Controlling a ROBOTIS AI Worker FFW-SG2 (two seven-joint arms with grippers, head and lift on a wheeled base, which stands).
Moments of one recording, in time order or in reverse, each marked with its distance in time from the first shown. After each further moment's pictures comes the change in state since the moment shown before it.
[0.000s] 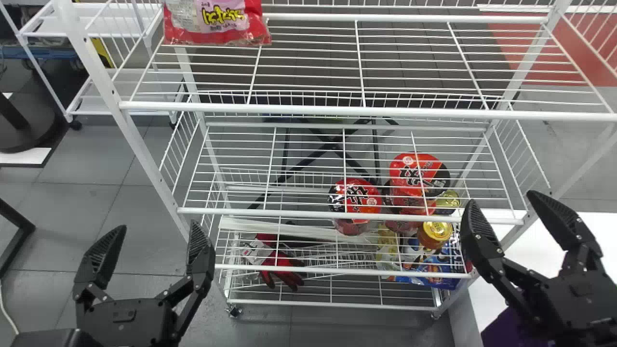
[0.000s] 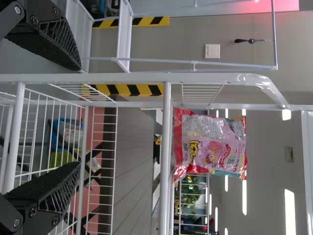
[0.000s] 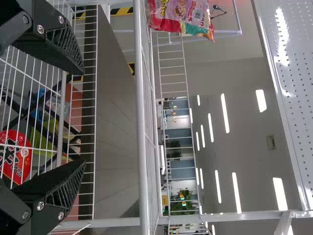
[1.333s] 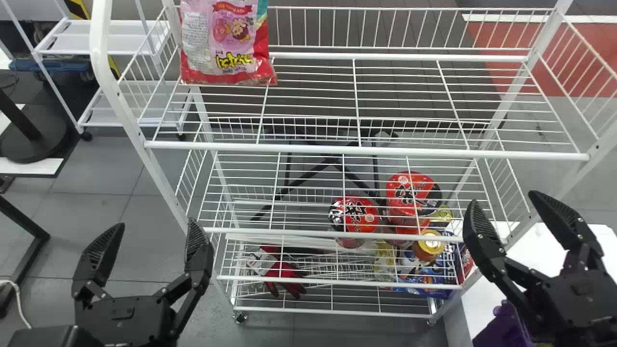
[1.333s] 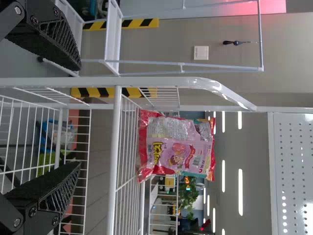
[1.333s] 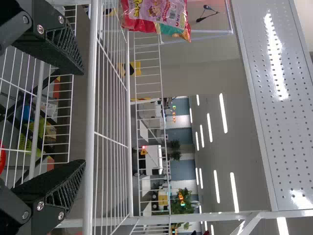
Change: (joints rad) left arm -0.008 0.000 0.013 0.003 0.006 0.001 -0.006; right arm -0.016 0.006 -0.005 0.027 -0.004 -0.010 0.017
